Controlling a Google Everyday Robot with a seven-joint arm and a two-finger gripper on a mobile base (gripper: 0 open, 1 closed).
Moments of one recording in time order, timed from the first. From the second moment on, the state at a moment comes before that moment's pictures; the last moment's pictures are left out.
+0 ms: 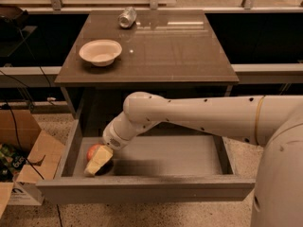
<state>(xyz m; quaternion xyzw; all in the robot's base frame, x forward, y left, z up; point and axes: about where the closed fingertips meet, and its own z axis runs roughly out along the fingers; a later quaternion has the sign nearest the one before) 0.516 0.167 0.634 -0.58 0.74 0.28 0.21</state>
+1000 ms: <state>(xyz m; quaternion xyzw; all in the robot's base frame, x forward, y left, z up) 0.517 0.166 0.636 -0.58 0.74 0.27 0.21</state>
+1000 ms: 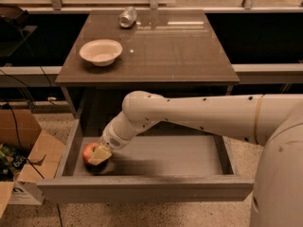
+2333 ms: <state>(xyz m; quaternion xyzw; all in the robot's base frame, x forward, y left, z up) 0.539 0.164 0.624 -0.57 0.75 0.24 0.22</state>
